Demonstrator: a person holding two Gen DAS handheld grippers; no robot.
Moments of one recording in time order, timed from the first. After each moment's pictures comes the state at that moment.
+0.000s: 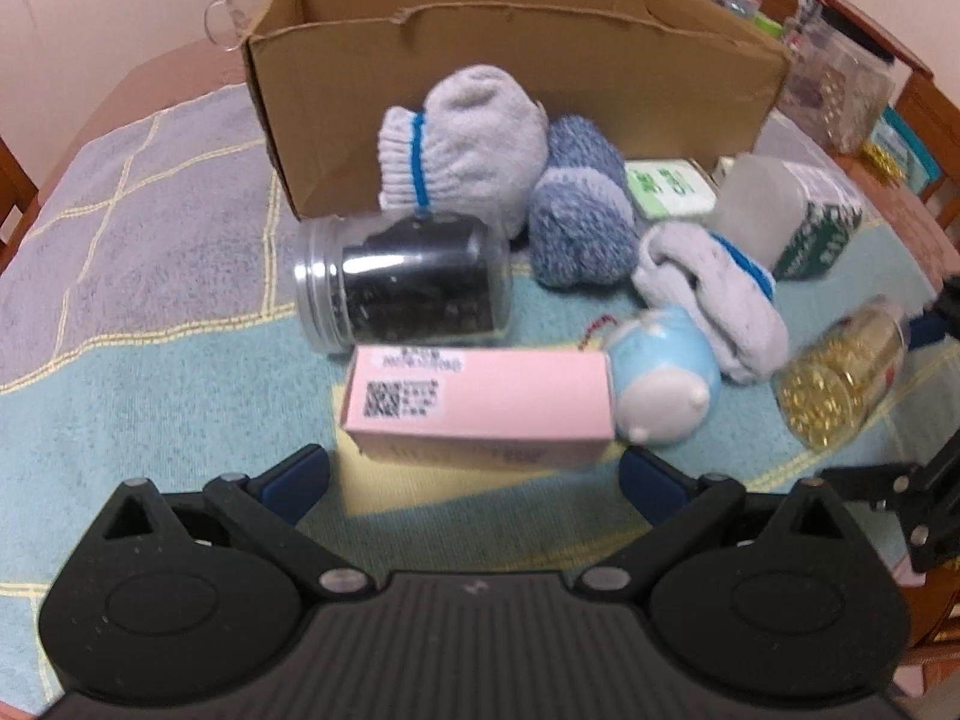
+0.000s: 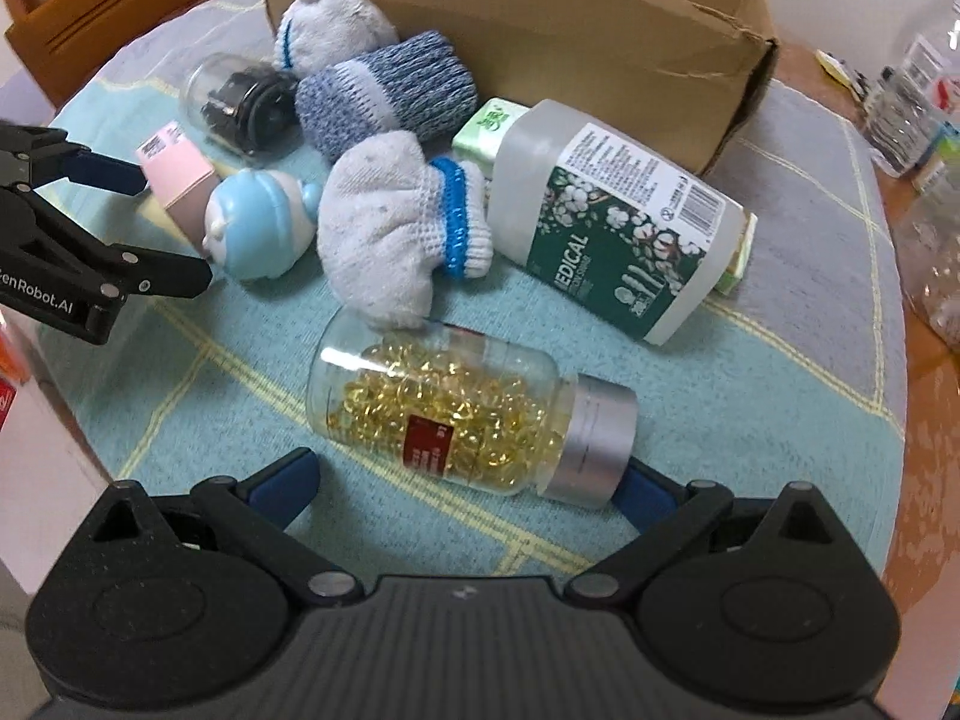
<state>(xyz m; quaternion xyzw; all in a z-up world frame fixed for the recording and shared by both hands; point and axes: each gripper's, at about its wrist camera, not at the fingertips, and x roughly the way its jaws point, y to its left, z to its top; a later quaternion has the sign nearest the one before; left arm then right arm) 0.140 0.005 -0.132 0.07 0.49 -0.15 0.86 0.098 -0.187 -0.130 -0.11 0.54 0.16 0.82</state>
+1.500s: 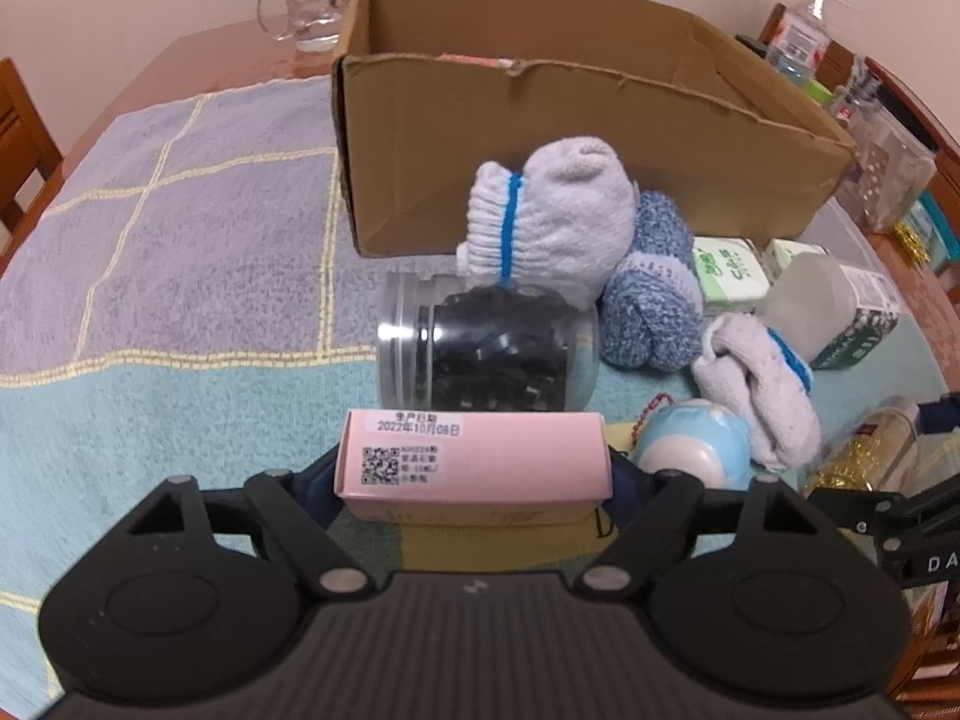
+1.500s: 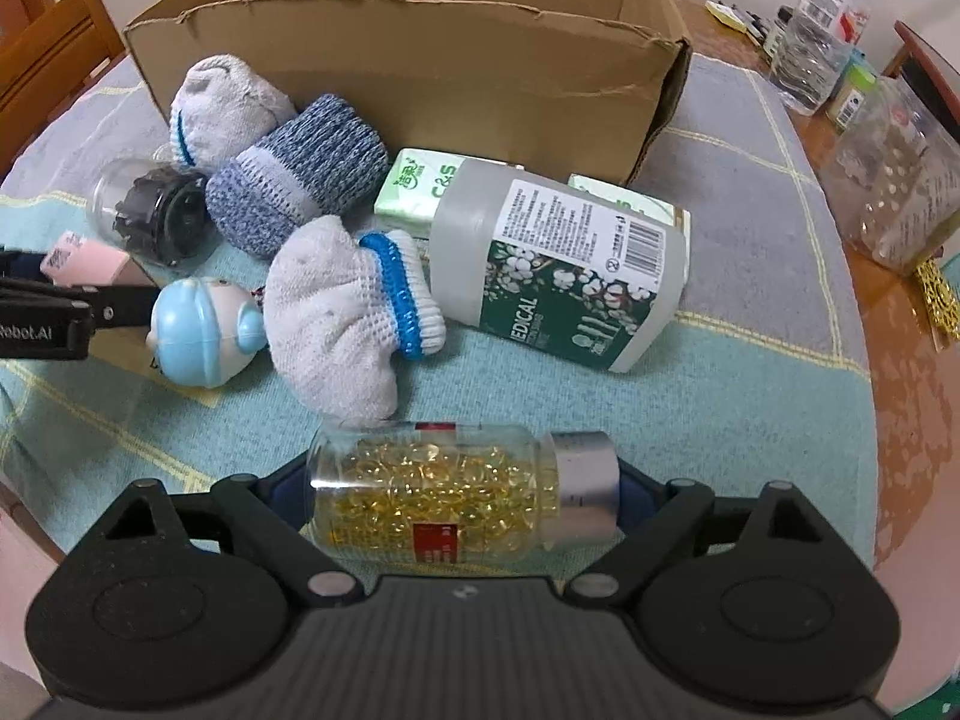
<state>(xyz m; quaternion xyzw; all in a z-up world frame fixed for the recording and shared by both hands) 0.171 0.027 -0.119 0.03 0.49 -0.14 0.86 0.142 -0.178 -0.114 -0.04 0.55 0.05 0.83</state>
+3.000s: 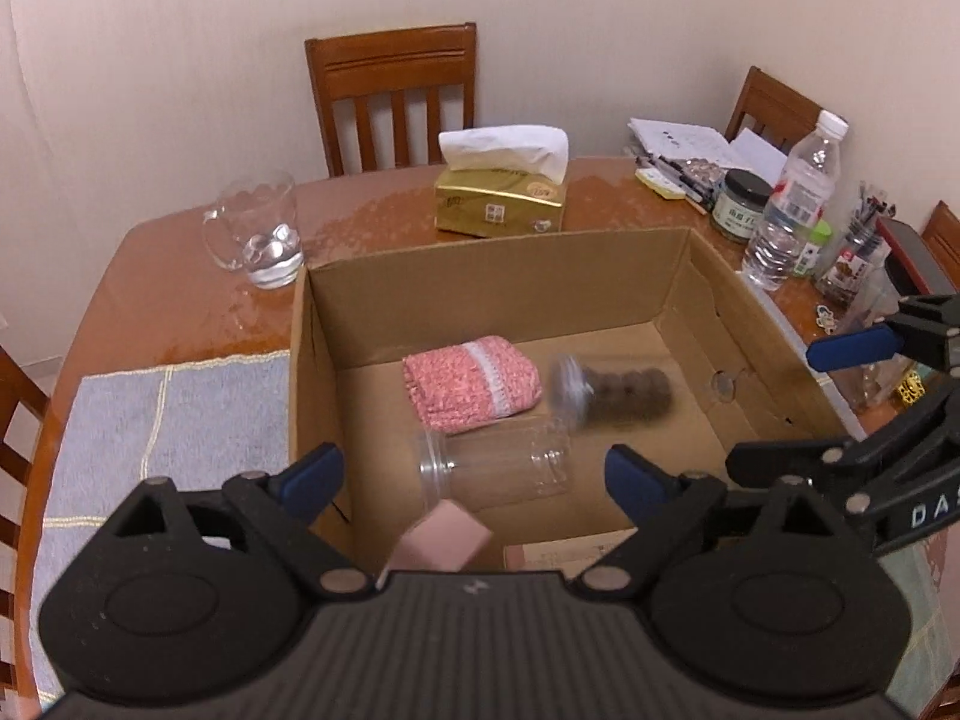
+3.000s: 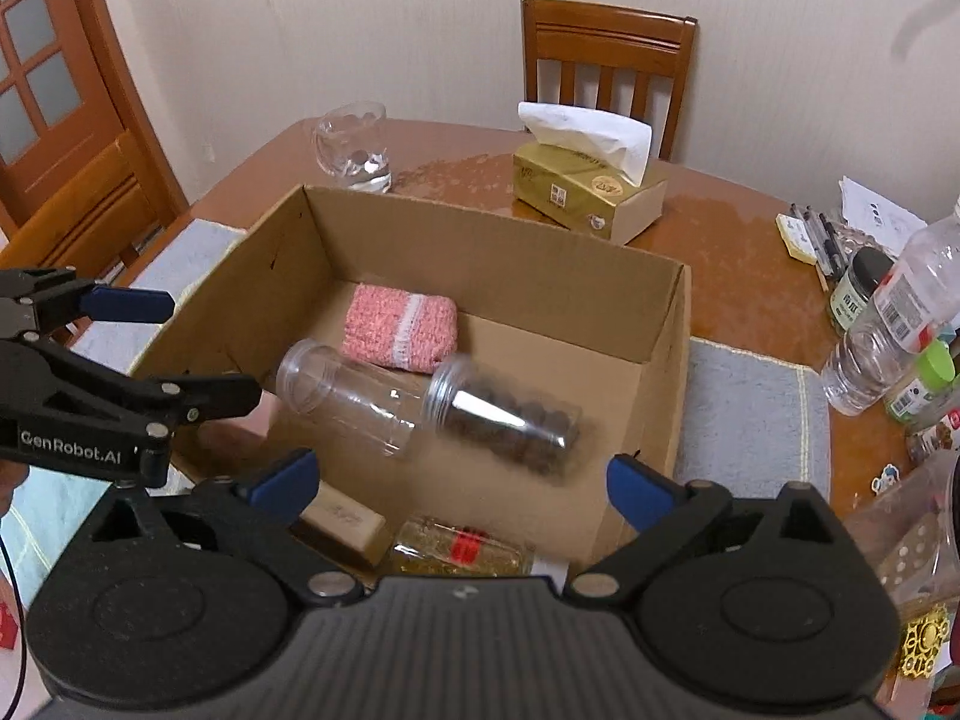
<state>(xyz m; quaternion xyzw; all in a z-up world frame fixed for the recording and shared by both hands) 0.308 -0.019 -0.014 0.06 0.42 -0.16 0.89 0.297 -0.205 -0.010 -0.03 0.46 0.15 0.88</state>
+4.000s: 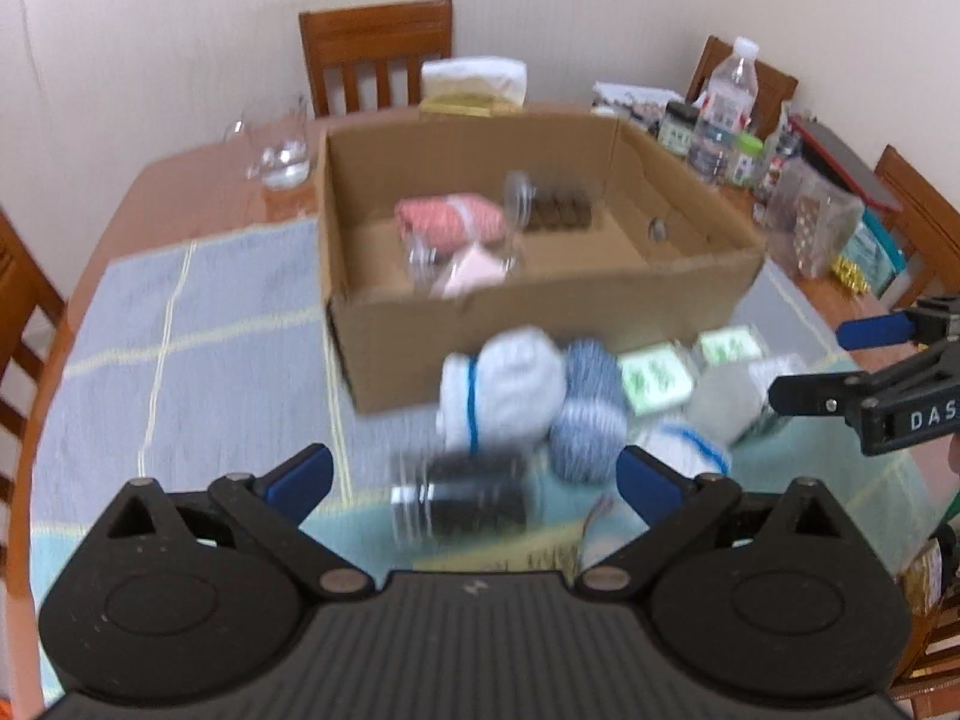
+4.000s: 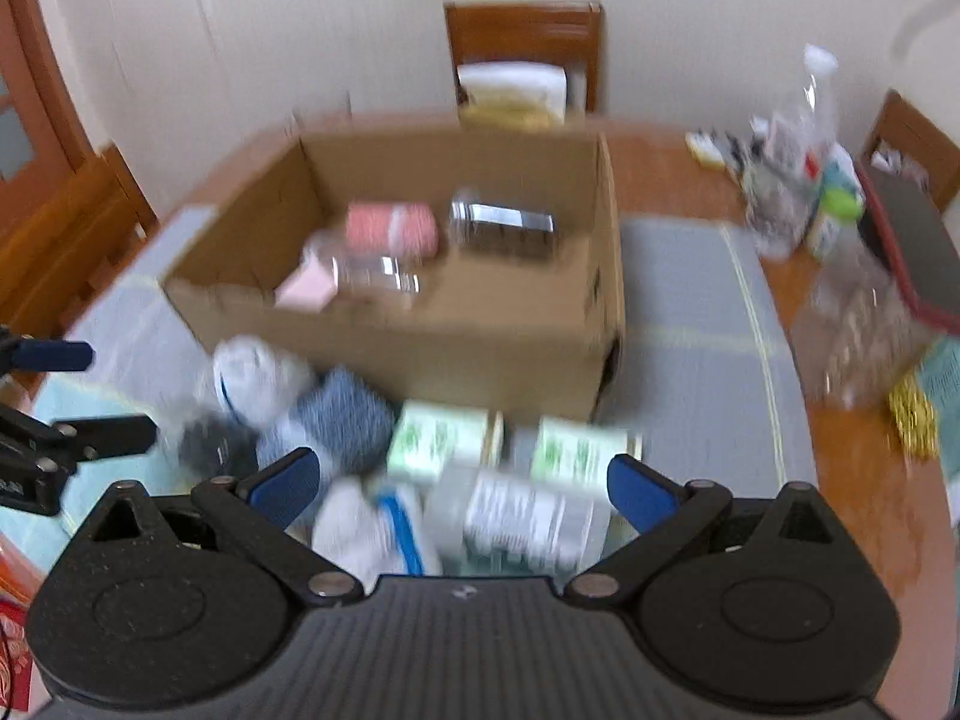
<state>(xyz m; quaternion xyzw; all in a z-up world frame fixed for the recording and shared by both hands) 0.174 0.031 -0.042 0.06 0.43 -0.18 0.88 0.145 -0.213 -0.040 0.01 0.45 0.07 0.89</state>
